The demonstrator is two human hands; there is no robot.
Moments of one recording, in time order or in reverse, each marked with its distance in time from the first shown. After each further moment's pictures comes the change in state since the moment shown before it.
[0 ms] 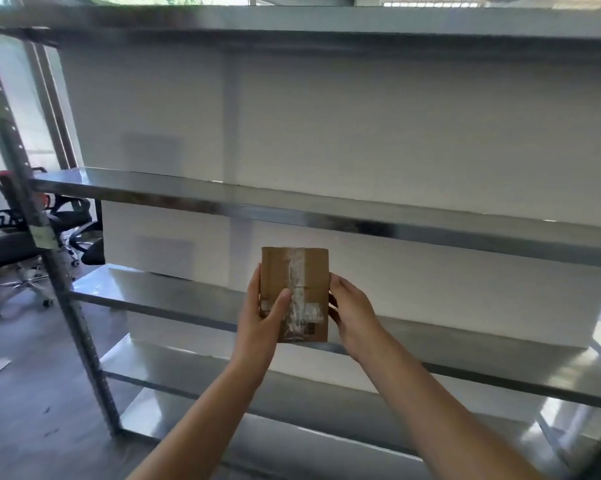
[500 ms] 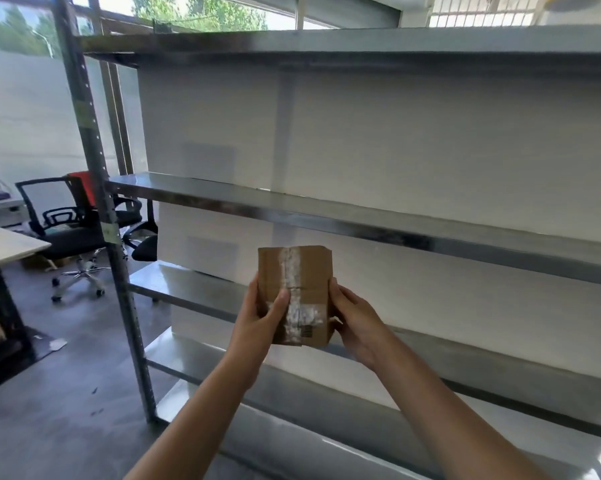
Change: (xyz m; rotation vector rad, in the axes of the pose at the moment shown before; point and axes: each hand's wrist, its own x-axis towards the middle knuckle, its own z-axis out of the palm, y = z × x) left_hand -0.010 0.020 -0.078 0.002 0.073 -0.019; right_hand -0.009 0.010 0.053 0.013 -0.276 0.013
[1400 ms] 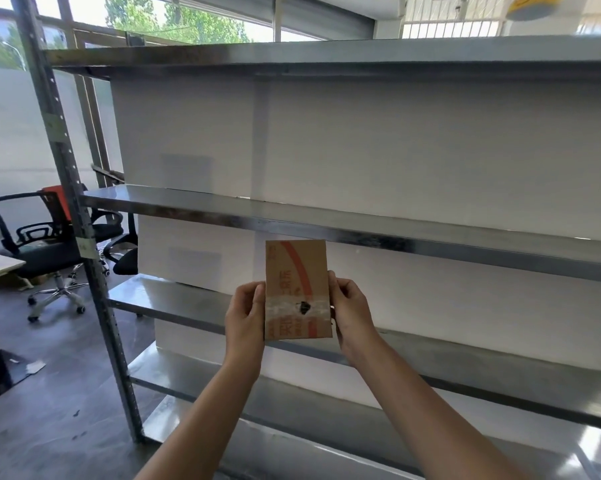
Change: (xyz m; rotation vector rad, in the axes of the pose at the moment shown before) left_hand 0.018 -0.003 0.032 -0.082 0.199 0.048; right_hand 0.003 -0.013 -0.007 -0.021 0.263 -0.182
